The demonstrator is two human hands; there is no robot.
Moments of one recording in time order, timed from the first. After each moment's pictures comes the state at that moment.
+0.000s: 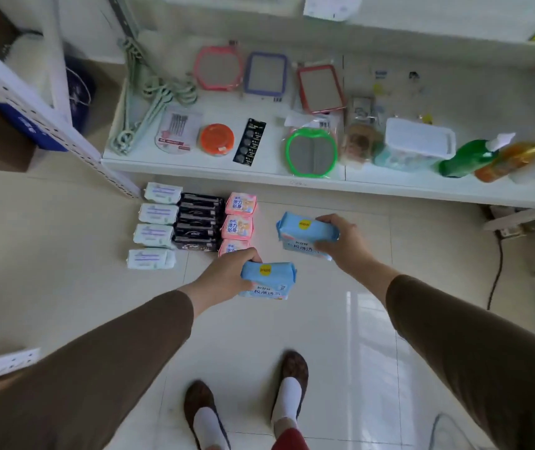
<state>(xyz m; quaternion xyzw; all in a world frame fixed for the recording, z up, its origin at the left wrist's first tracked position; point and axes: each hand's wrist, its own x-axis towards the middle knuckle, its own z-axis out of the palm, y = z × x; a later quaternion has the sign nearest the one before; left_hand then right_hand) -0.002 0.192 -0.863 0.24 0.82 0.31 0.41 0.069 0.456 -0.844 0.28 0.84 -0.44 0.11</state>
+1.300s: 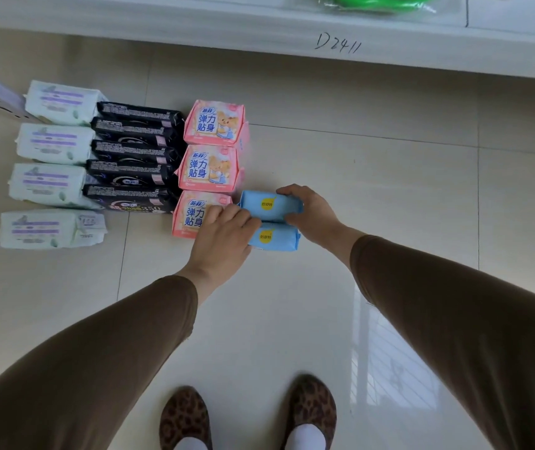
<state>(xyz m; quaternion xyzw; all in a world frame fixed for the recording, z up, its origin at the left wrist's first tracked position) -0.028 0.242 -1.225 0.44 0.89 -0.01 0.07 0.006 0.447 -1.223 0.27 0.79 -0.51 0.19</state>
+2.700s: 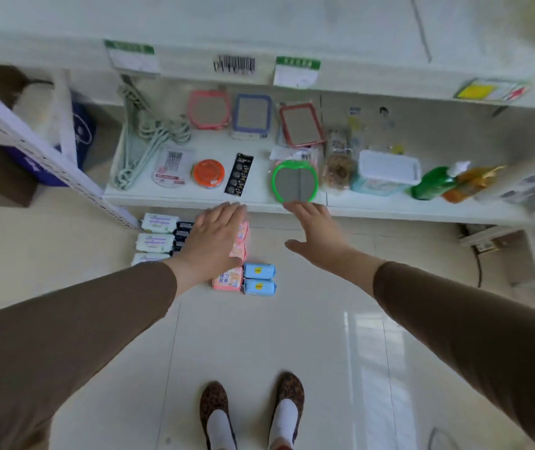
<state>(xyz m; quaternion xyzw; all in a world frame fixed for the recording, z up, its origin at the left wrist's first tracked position) -0.064 0.224 -0.757 0.39 0.91 0.04 0.14 0.023 0.445 -0.747 0.09 0.96 -0.22 0.11</state>
